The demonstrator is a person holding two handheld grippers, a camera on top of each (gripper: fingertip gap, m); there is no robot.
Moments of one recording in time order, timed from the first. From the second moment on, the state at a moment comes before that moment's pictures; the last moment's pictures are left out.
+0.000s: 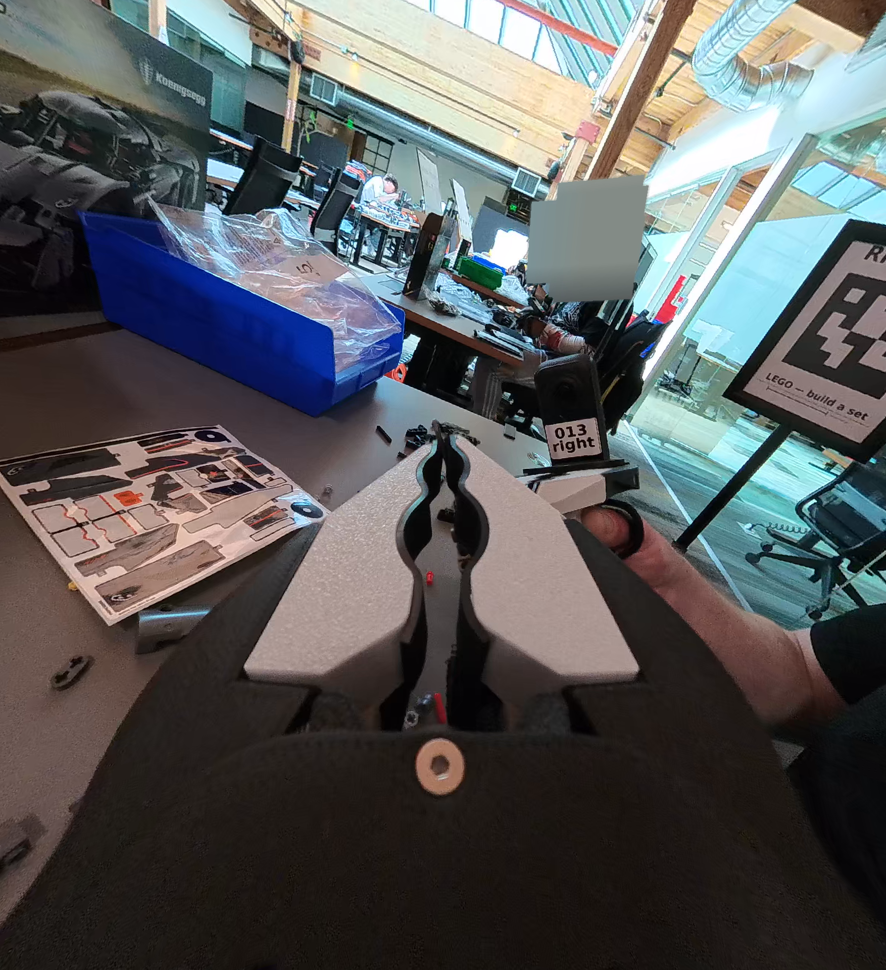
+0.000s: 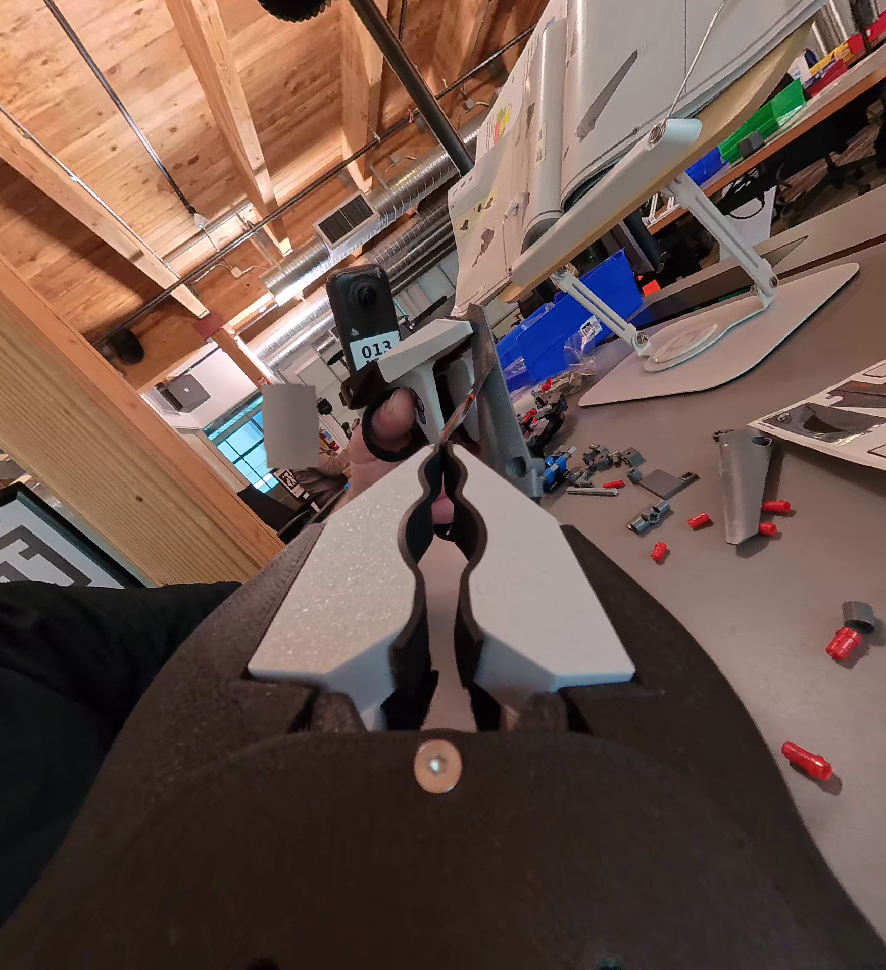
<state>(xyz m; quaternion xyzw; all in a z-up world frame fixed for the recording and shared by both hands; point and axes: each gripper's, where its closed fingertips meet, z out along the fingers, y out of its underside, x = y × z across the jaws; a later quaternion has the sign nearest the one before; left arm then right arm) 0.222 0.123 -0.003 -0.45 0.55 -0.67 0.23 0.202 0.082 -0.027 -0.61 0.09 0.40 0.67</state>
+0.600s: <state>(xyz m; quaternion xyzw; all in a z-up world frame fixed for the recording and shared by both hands) 0.219 0.112 0.003 -0.39 0.60 -0.61 0.33 0.192 0.067 0.014 -0.59 0.07 0.40 0.70</state>
